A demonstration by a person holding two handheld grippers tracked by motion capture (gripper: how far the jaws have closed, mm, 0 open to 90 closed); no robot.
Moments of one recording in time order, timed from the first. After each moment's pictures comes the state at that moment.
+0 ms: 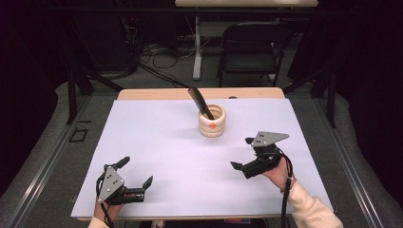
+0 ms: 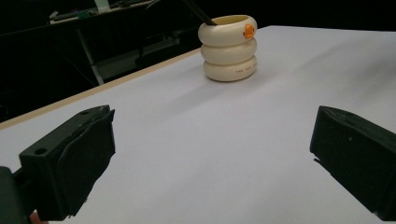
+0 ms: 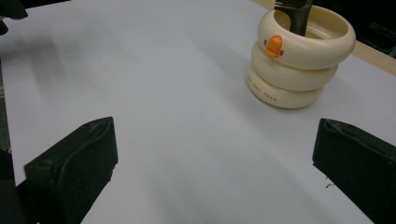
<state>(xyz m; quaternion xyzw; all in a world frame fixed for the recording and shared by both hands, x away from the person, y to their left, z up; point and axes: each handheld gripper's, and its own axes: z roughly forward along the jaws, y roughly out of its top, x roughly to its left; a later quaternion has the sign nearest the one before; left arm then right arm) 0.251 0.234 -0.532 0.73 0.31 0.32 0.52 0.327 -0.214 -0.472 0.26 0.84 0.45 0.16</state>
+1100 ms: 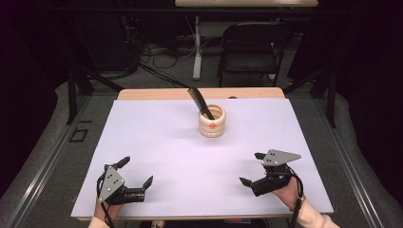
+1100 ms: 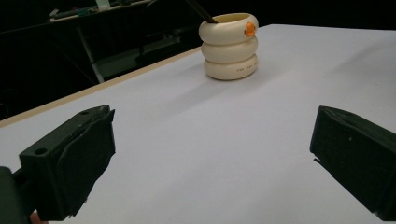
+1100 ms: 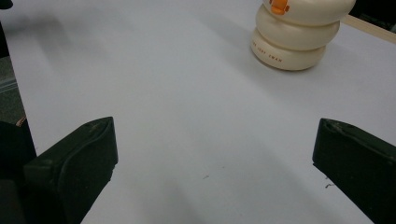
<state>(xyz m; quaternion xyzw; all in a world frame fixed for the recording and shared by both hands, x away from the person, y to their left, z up) 0.252 0.233 -0.533 0.73 0.31 0.32 0.52 0.286 -0.237 -0.497 0.28 0.83 0.45 0.17</state>
